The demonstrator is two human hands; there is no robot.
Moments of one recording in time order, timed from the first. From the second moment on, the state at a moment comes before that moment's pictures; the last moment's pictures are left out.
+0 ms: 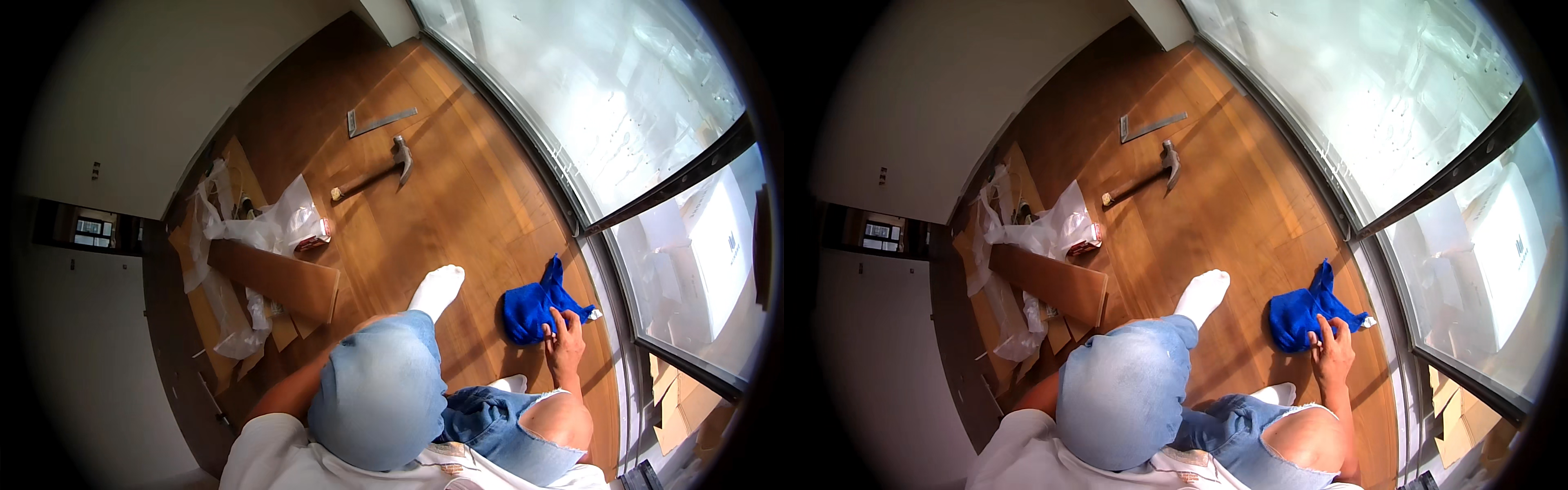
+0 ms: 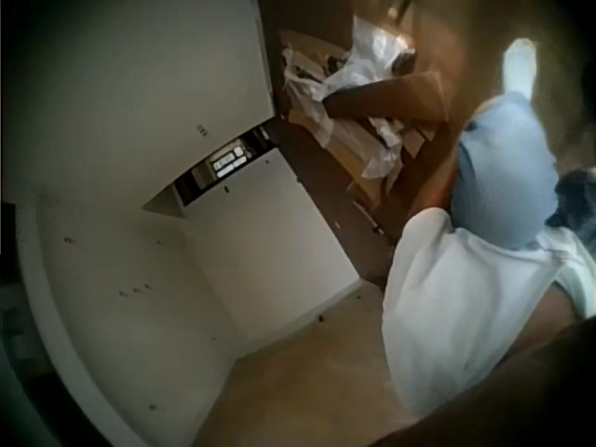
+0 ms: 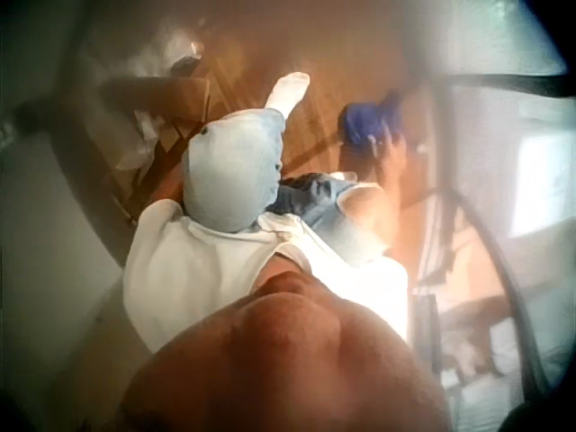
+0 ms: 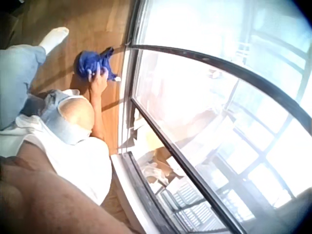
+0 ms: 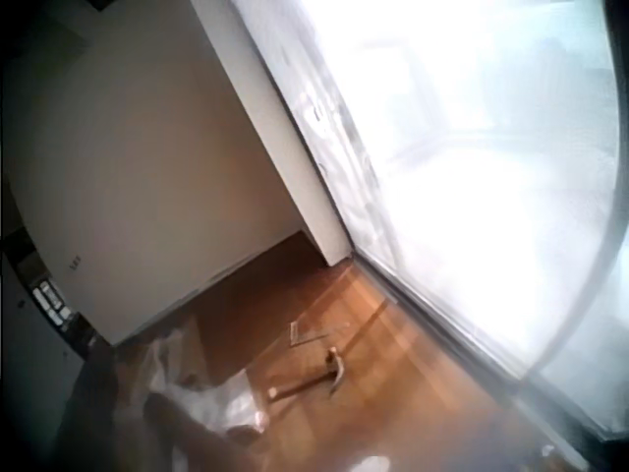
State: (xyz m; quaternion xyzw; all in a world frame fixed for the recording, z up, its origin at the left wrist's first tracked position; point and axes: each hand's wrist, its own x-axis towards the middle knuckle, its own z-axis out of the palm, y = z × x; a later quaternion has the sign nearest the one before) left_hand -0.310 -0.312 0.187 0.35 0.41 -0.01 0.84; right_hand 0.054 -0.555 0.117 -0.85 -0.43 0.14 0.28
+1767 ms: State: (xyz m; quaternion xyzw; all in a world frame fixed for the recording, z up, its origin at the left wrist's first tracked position) left_hand -0.537 -0.351 0.061 0.07 0.79 0.47 0.39; right_hand 0.091 -0.076 0.170 -0.49 -0.79 0.35 -0.12
